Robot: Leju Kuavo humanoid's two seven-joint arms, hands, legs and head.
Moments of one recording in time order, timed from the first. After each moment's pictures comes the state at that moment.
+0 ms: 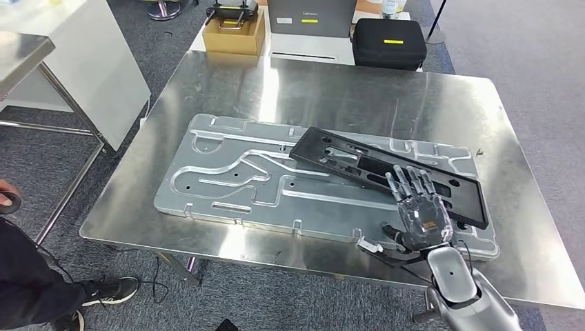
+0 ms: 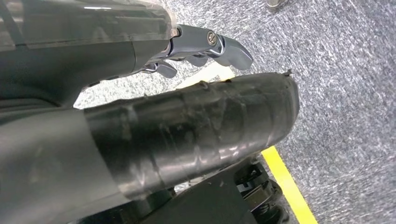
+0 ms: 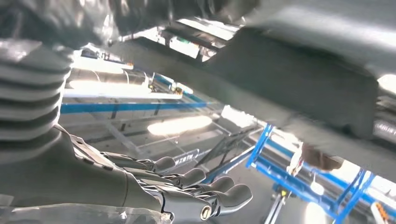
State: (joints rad) left arm -0.18 -0.12 -1.55 -0.14 1.11 0.46 -0.28; right arm -0.32 -0.38 0.44 -1.30 1.49 -0.47 0.12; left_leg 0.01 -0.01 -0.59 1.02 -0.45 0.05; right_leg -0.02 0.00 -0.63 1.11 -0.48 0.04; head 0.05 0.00
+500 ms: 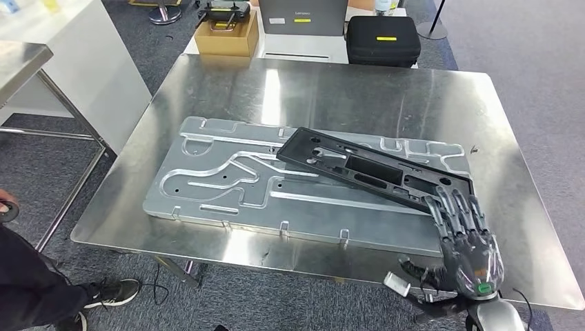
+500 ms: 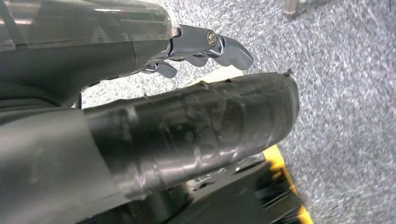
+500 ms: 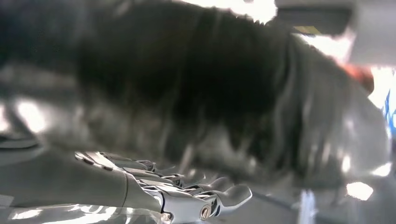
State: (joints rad) left arm -0.14 -0.11 -1.52 -0.14 1.16 0.51 -0.30; right arm 0.06 -0.41 0.21 -1.75 1.27 -0.67 -0.04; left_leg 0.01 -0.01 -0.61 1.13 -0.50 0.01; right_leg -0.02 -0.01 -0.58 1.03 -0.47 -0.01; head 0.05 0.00
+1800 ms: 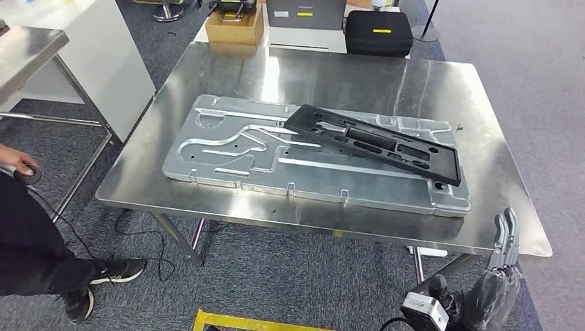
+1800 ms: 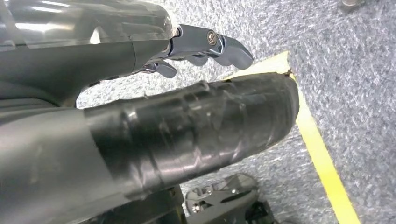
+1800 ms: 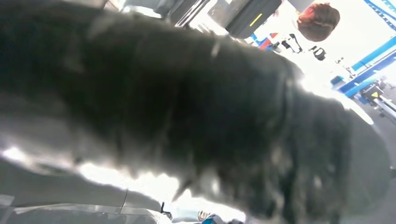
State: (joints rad) left arm -0.13 -0.11 -1.50 -0.13 1.19 0.55 -0.28; right arm 0.24 -0.02 0.05 -1.92 0.63 -0.69 -0.44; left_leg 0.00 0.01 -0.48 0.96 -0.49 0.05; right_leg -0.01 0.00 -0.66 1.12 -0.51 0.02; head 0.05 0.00
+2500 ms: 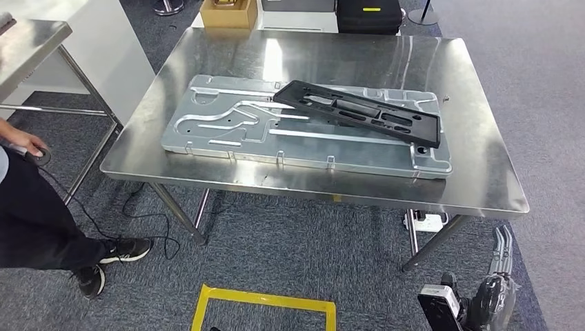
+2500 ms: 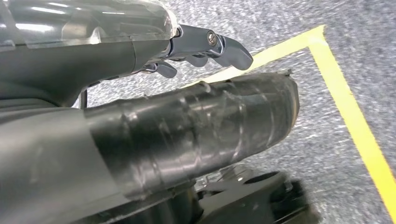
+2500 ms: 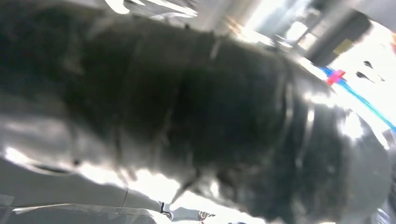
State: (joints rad) left arm -0.13 -0.11 -1.49 -0.13 1.20 0.55 -0.28; right arm 0.25 0.03 -0.10 -1.75 0.52 -0.58 -0.44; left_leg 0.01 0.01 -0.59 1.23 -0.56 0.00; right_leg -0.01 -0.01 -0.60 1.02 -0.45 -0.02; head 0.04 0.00
